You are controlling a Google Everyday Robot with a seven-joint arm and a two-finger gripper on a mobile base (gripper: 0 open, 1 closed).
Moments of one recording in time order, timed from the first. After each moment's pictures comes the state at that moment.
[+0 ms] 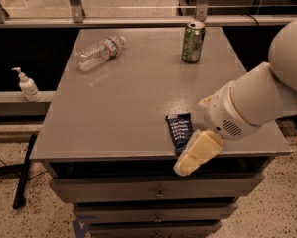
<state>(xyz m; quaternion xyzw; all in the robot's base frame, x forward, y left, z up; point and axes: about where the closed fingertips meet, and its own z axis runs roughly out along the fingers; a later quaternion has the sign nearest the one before) 0.420 -0.096 0.854 -0.52 0.81 0.13 0.23</state>
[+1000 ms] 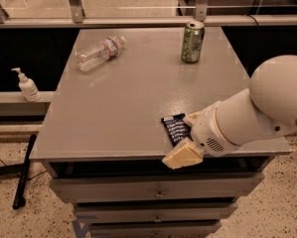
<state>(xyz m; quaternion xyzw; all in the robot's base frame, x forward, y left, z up) 0.416 -0.069 0.813 -0.51 0.81 0.17 0.25</state>
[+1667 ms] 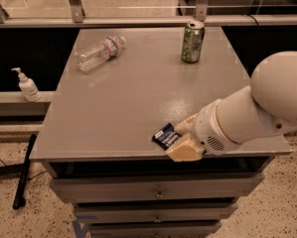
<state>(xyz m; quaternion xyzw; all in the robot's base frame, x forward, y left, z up) 0.416 -0.069 0.819 -0.51 0.81 0.17 0.25</state>
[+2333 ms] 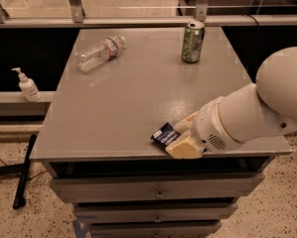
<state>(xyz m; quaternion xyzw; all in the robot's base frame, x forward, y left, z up) 0.413 -0.066 0.834 -0.51 0.80 0.17 0.27</state>
